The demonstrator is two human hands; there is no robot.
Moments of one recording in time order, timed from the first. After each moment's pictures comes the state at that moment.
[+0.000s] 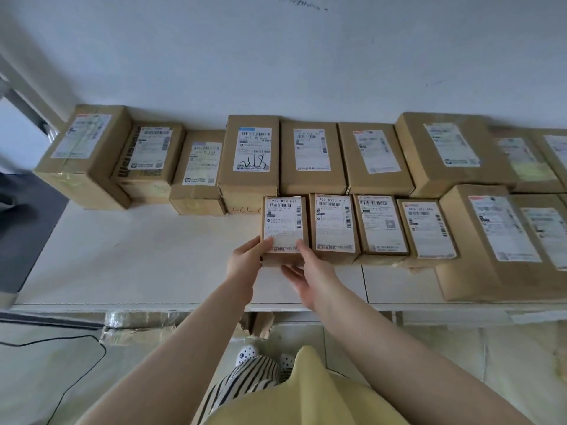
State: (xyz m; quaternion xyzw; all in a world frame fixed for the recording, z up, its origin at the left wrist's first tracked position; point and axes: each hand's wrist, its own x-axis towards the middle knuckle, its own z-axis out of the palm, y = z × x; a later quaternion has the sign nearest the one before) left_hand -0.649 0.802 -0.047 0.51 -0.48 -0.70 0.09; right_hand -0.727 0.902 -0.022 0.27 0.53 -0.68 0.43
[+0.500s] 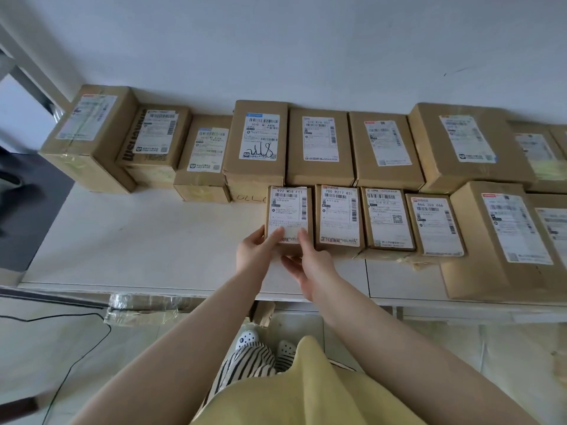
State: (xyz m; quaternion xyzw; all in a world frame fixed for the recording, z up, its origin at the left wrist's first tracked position) left_hand -0.653 0.814 -0.049 0.50 -0.55 -0.66 0.11; right_hand -0.725 0.896 -0.025 0.24 0.58 -0.65 0.43
